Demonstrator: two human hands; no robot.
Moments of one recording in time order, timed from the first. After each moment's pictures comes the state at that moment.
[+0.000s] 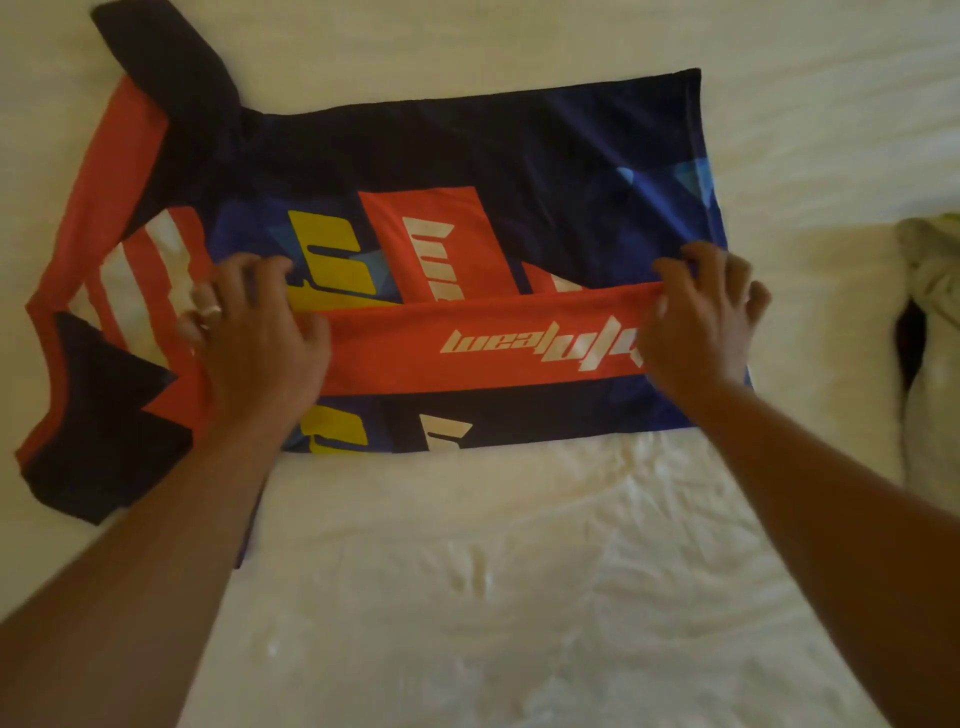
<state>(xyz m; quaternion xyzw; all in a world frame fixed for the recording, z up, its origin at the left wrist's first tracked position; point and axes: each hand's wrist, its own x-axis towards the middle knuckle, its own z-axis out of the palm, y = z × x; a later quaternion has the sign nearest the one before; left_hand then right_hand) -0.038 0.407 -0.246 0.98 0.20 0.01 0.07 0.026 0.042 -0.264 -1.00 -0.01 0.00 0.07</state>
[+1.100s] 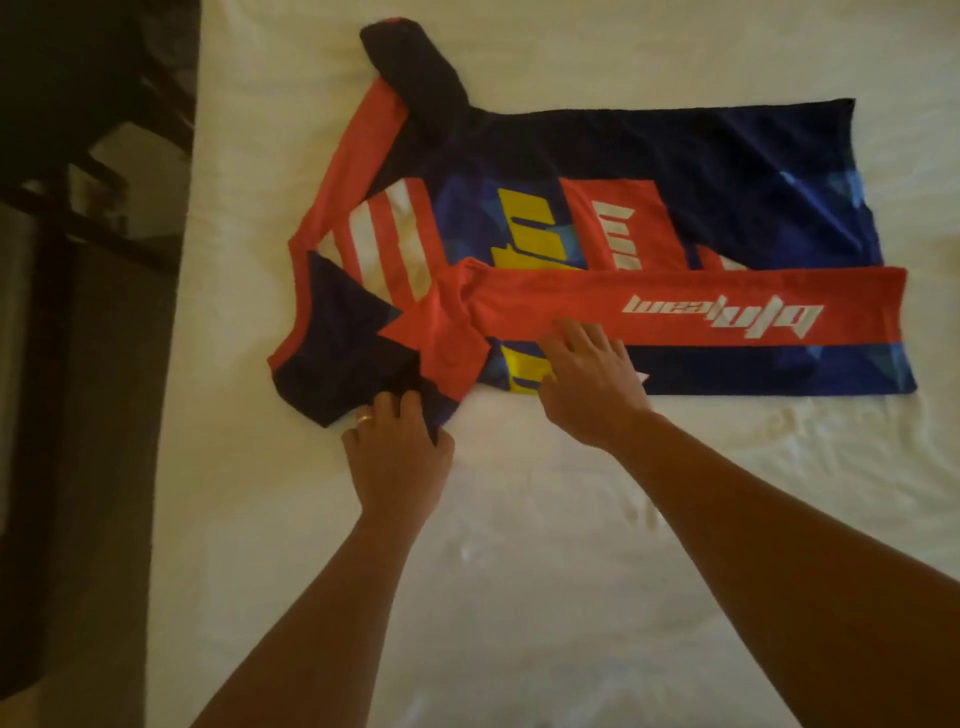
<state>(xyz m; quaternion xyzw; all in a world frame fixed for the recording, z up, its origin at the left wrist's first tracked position) -0.231 0.474 -0.251 0.97 0.21 -0.09 0.07 -0.108 0.284 -0.249 -0.96 -0.24 0.15 0.09</state>
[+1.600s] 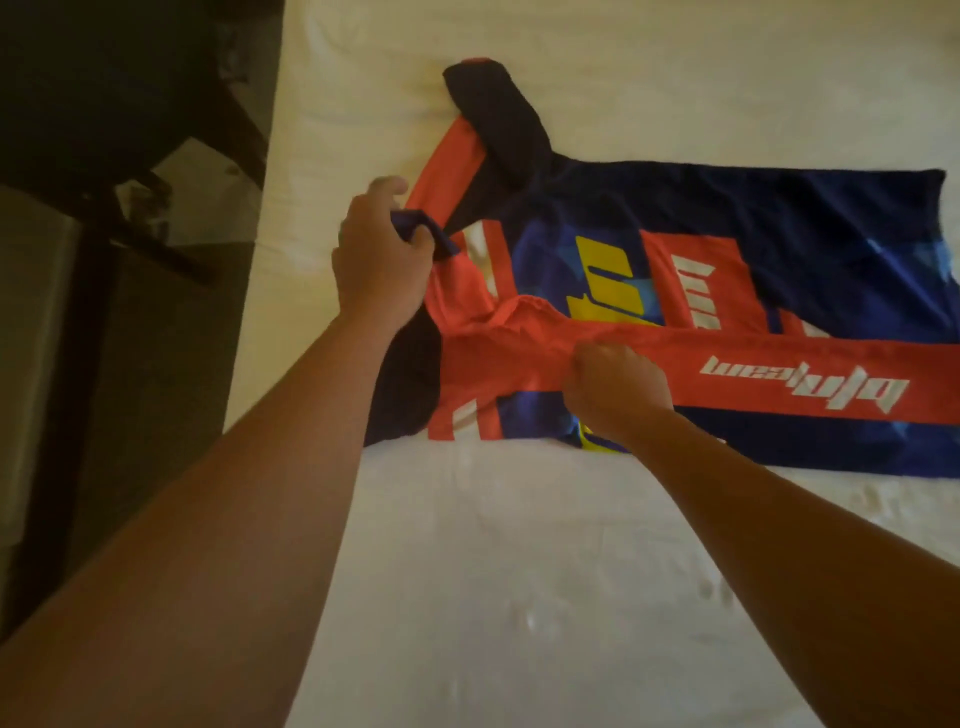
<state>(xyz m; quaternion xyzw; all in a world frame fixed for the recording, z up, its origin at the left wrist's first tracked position) -0.044 0.616 -0.187 0.89 0.26 0.08 0.37 -0.058 0.369 -0.229 -0.96 -0.14 0.21 0.09</state>
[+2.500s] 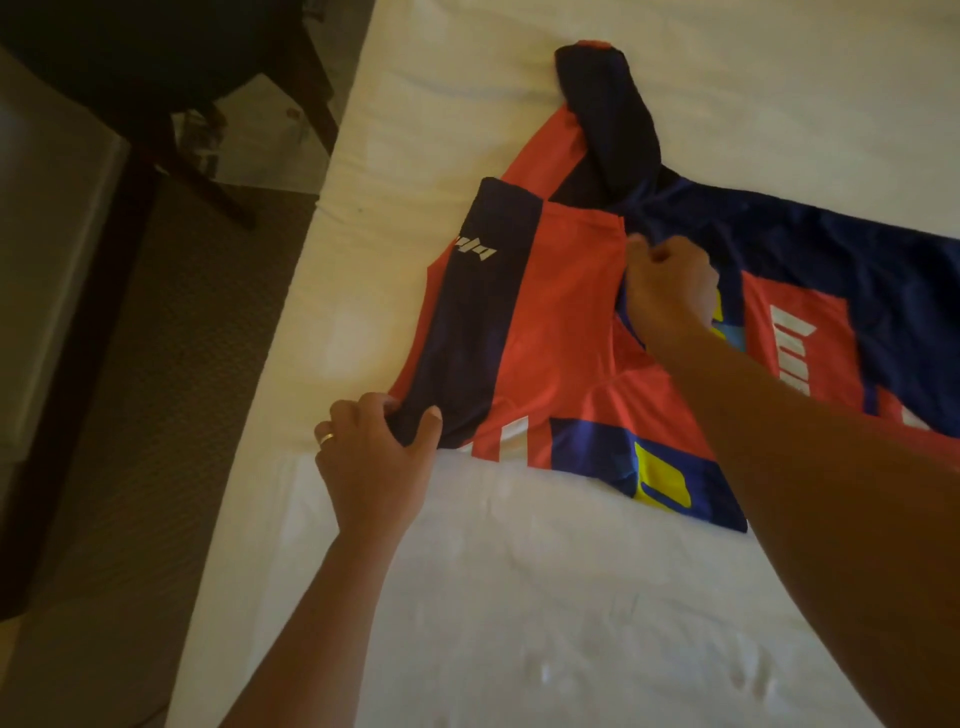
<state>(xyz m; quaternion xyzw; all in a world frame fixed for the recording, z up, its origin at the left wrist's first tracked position) -0.201 0.601 -0.245 0.84 0.48 -0.04 0.24 0.052 0.454 -0.241 -0.94 0.08 0.11 0.32</state>
